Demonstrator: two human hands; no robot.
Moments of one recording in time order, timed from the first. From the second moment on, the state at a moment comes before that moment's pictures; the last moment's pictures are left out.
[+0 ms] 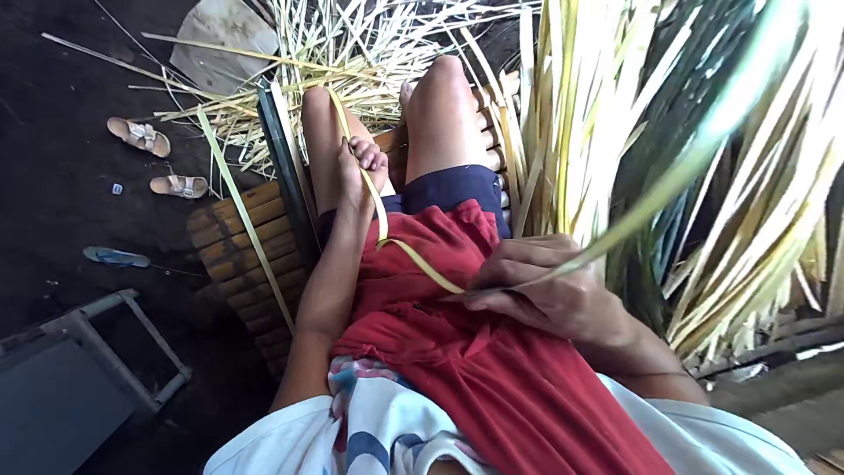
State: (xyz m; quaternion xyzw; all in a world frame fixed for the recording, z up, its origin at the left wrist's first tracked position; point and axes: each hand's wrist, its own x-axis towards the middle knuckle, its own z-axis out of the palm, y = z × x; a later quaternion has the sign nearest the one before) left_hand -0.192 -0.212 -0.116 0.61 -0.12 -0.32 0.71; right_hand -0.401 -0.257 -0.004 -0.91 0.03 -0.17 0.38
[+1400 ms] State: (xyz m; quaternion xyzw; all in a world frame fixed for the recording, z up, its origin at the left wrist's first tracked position) left_hand -0.150 -0.208 -0.068 0.65 -0.33 -0.37 0.58; right_hand -0.411 -0.294 -0.132 -0.86 0.29 0.10 0.41
